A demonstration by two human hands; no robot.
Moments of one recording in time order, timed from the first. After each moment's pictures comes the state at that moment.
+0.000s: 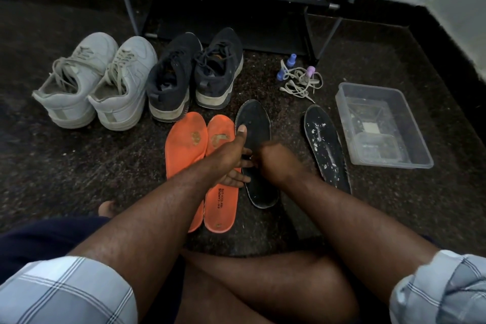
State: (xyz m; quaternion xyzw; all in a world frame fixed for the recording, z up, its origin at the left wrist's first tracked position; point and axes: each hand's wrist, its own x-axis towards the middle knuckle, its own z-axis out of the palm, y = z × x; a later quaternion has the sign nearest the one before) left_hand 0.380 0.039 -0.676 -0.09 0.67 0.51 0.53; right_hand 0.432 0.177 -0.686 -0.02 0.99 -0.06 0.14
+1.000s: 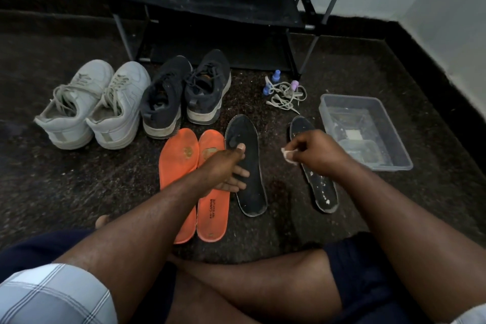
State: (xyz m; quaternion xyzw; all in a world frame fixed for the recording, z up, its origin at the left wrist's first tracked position) left_hand 0.389 0.041 -0.663 -0.03 0.70 0.54 0.47; right_hand 0.467 0.258 -0.607 0.18 0.93 -0.31 0.08
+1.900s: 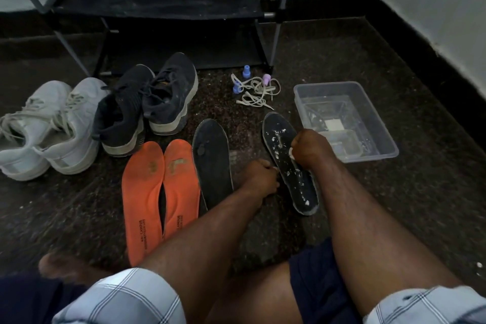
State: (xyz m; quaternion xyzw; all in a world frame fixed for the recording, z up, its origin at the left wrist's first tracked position) left_hand 0.450 0.204 -0.703 -0.07 0.74 0.55 0.38; right_hand 0.456 0.341 -0.674 0.39 0.88 -0.26 0.07
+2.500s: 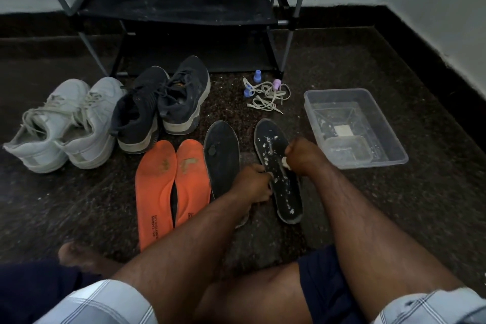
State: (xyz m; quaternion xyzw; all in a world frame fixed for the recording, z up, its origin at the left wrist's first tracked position) left_hand 0.440 0.157 -0.691 -0.03 0.73 0.54 0.42; right_hand 0.448 0.308 -0.667 0.34 0.89 -0.27 0.13
